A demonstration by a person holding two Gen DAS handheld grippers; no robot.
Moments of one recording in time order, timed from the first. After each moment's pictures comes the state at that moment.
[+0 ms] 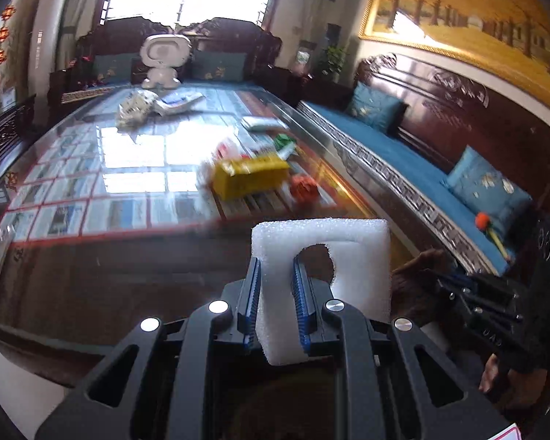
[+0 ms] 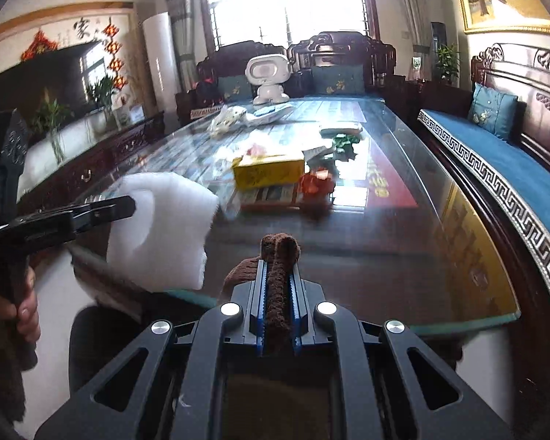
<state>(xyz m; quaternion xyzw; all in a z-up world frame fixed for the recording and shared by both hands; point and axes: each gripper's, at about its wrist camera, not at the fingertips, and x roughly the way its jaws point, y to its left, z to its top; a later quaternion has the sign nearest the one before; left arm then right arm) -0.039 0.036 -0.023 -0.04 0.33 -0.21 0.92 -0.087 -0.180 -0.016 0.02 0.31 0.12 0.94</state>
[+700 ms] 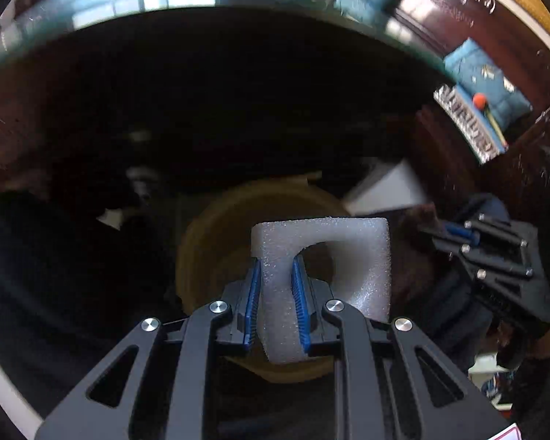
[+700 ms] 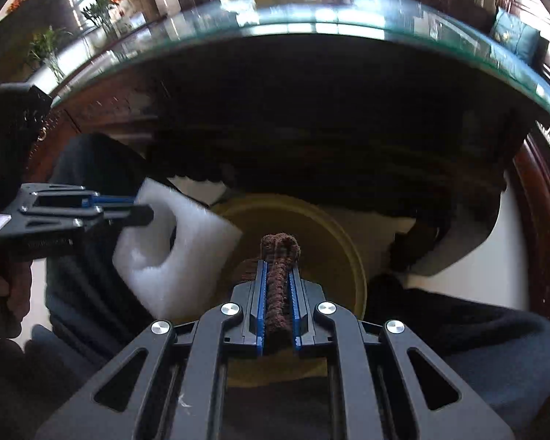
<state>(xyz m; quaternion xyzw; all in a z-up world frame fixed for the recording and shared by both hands) -0.132 0.014 -0.210 0.00 0.55 -0.25 0.80 -0.172 -0.164 -0.163 0.01 0.50 0.14 0.86</state>
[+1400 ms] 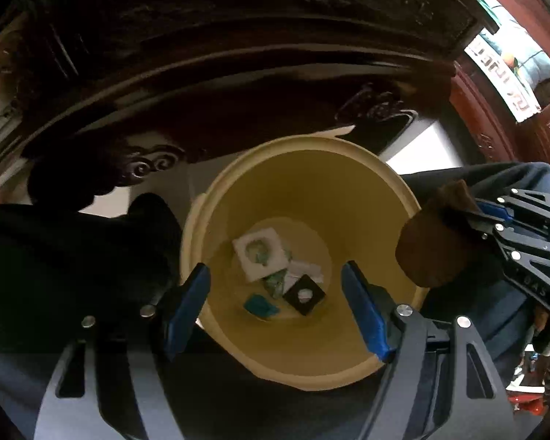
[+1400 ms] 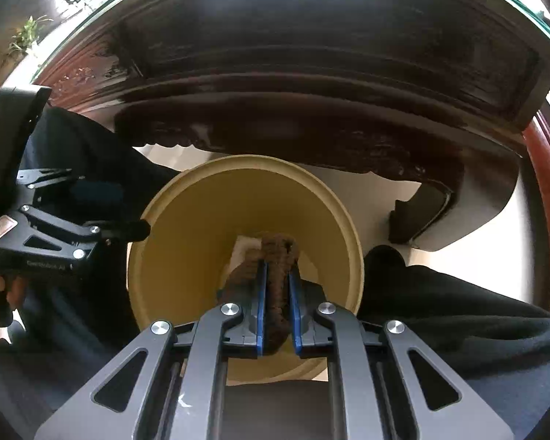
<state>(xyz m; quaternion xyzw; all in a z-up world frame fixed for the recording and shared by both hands) -0.103 -0.005 -0.263 0.07 0.59 -0.22 0.77 -0.151 -0.181 -0.214 0.01 0.55 0.13 0.83</state>
